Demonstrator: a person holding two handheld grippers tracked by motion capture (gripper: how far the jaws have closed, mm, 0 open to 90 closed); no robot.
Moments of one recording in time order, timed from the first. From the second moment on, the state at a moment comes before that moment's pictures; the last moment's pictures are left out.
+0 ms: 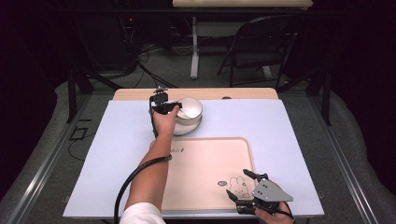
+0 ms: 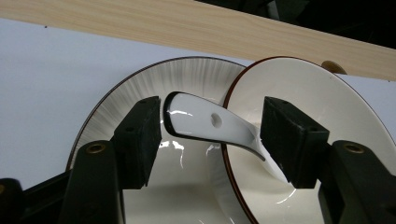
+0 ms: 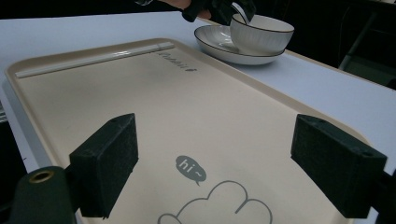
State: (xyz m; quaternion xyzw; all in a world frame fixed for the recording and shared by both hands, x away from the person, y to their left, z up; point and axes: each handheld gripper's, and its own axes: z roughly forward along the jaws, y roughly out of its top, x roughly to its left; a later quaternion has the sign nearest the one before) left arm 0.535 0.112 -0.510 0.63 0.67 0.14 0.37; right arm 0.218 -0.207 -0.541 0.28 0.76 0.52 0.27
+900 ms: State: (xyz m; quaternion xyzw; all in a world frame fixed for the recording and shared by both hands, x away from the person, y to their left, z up) left arm 0.533 0.107 -0.513 0.63 0.66 0.14 0.38; right arm 0.218 -0.206 -0.541 0.28 0.76 0.52 0.27
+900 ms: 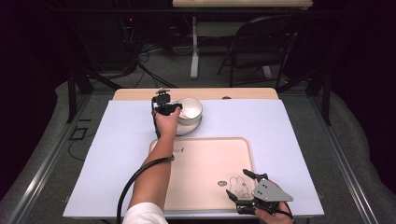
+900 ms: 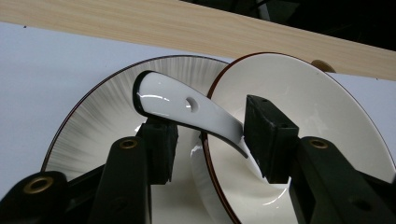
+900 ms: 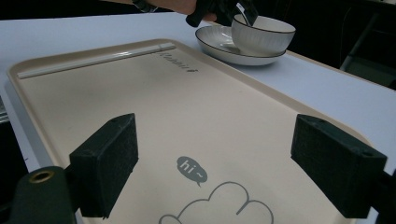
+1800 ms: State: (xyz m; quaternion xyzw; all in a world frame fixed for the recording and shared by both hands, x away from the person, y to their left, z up) left arm 0.538 0.111 -0.511 0.64 0.65 0.14 0.39; right arm 0.218 -0.206 -0.541 0.28 0.76 0.52 0.27
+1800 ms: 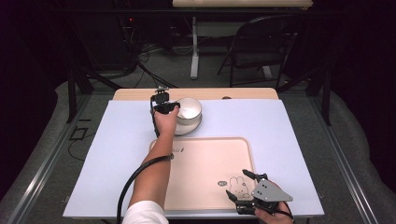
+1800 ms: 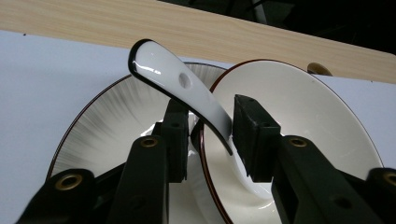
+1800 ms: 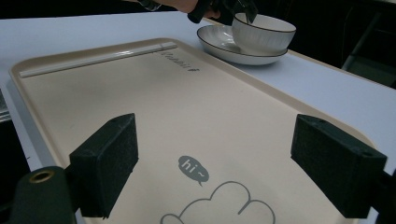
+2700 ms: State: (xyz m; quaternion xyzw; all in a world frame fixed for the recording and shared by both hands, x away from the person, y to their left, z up) left arm 0.539 0.119 -0.505 0.62 0.65 0.14 0.42; right arm 0.218 -0.205 -0.542 0.28 0.76 0.52 0.26
